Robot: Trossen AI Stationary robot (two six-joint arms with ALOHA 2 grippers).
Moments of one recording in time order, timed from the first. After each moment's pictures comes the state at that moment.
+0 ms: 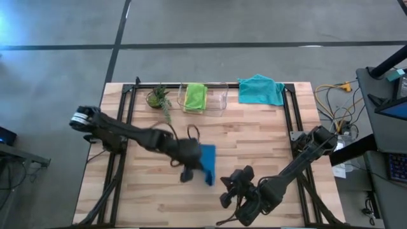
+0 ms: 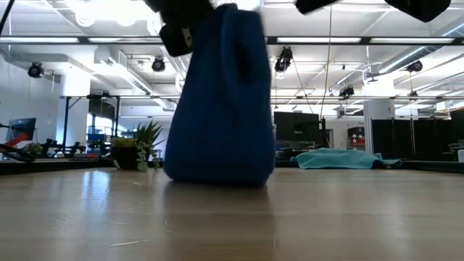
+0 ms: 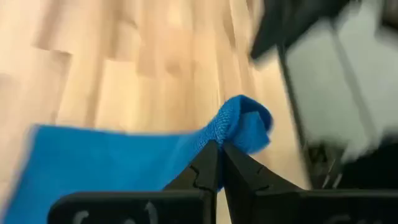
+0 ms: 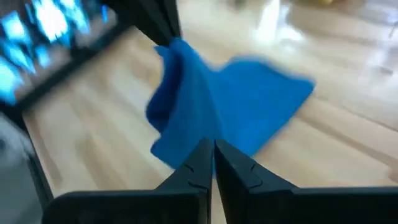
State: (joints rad) left arm -0.25 1.53 1.17 -0.32 0.10 -0.38; right arm 0.74 1.89 1.49 -0.77 0.90 1.46
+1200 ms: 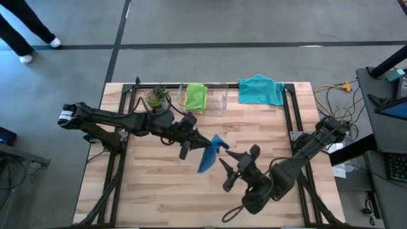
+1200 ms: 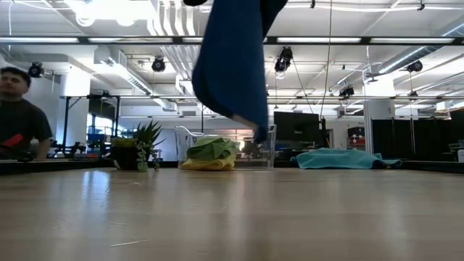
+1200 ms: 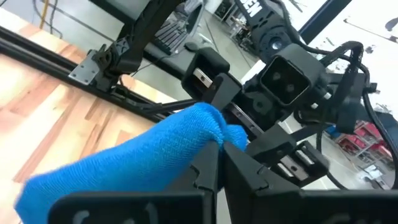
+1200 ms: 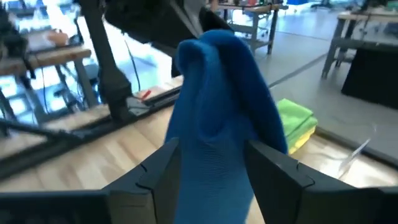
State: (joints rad) left arm -0.12 1.35 1.18 0.04 0.13 -0.62; right arm 0.69 1.72 1.52 -0.67 1.27 0.91
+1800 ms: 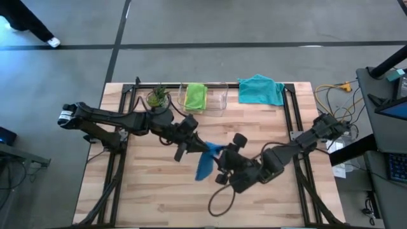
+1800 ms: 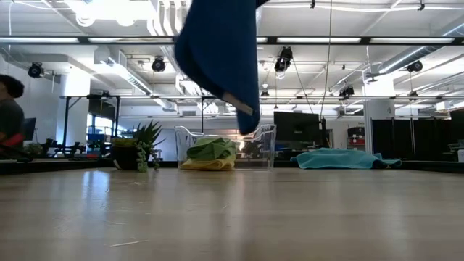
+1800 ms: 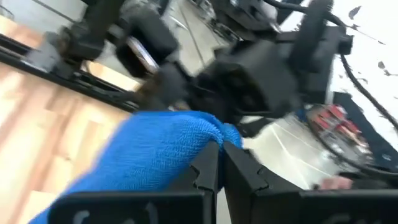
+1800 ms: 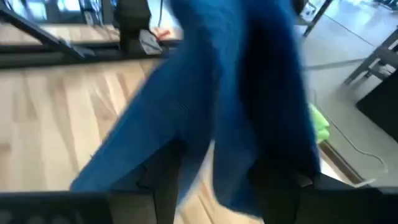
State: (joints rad) left arm -0.12 1.34 1.19 0.04 0.26 -0.64; right arm 0.54 1.72 1.60 -0.70 0.92 0.47
